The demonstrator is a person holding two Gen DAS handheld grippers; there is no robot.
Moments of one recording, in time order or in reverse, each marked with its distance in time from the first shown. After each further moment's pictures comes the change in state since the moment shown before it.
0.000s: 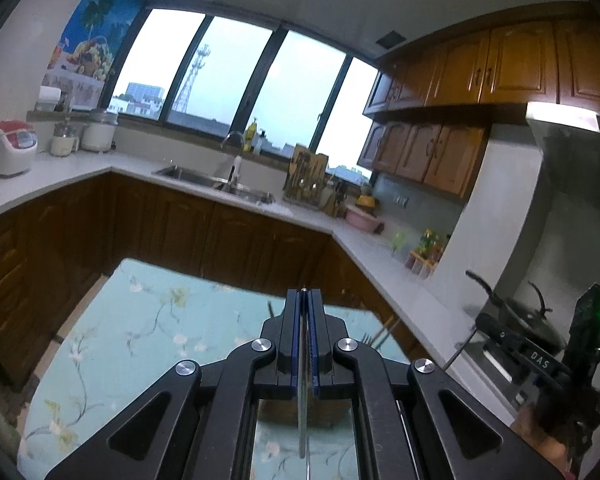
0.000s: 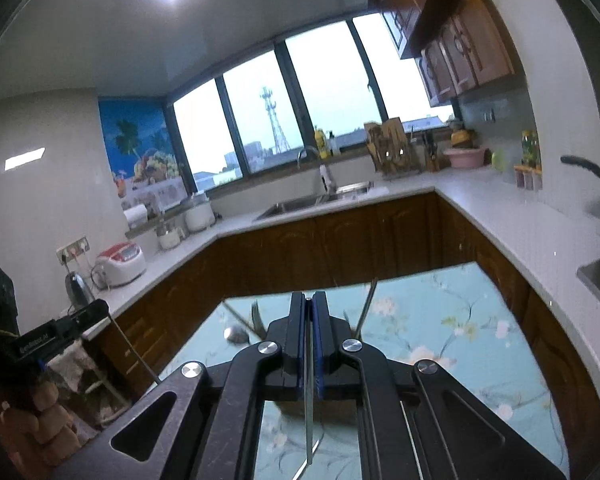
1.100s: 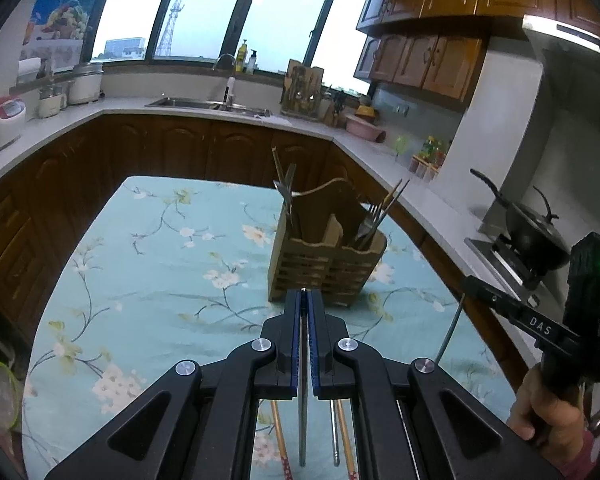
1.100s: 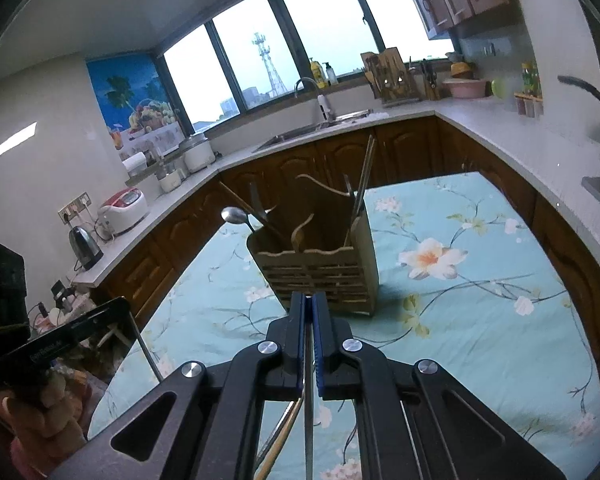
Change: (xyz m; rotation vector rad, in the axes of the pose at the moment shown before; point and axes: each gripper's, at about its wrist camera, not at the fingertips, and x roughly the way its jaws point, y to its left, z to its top) left arm -0.025 -0.008 -0.052 0.068 0.287 0.027; right arm -0.006 0.002 -0.087 0.049 0.246 0.014
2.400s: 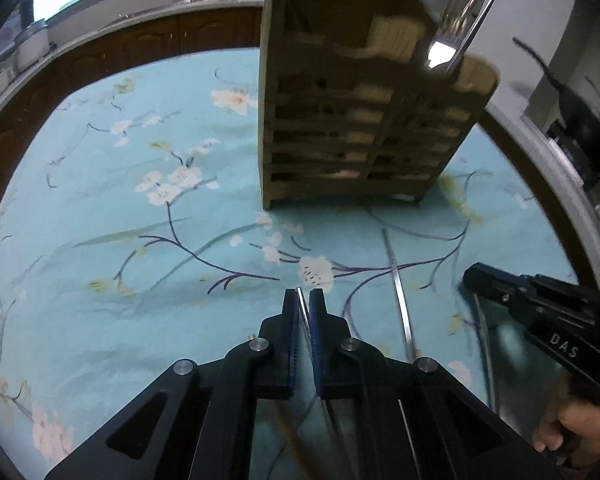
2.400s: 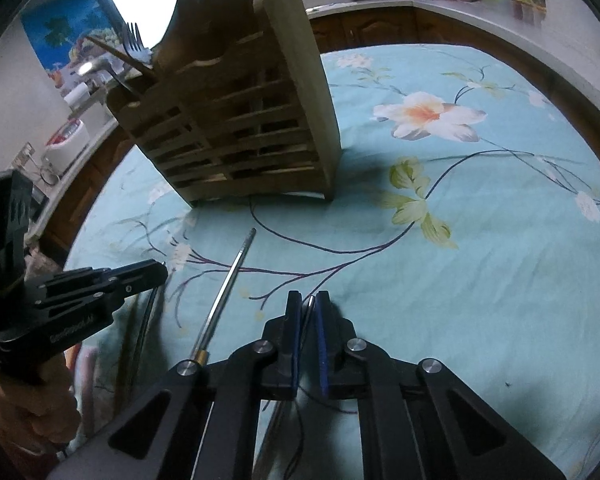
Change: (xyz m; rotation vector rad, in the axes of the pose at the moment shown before) left arm 0.236 0.006 -0.020 0.108 0.403 0.049; right arm 0.134 -0.052 -0.071 0.069 0.364 -0.112
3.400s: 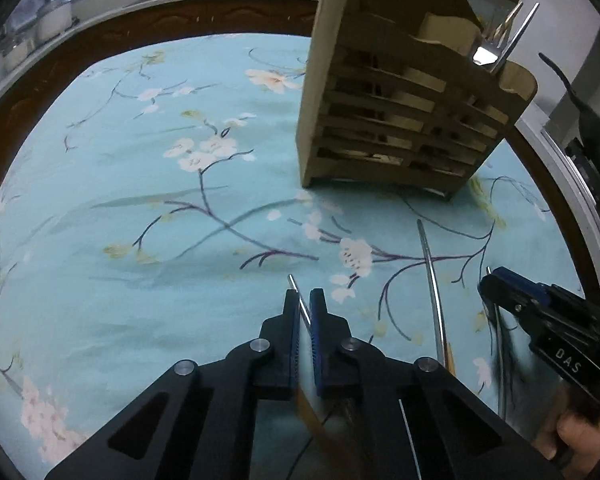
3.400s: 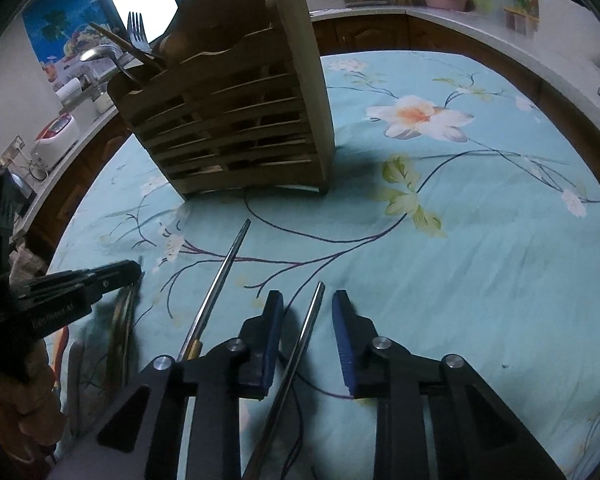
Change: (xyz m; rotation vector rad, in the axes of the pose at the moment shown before) left arm 0.017 0.018 -0.011 -0.070 0.023 0.029; right arm 0.003 0.008 -0.009 -0.023 -0.014 -0.069
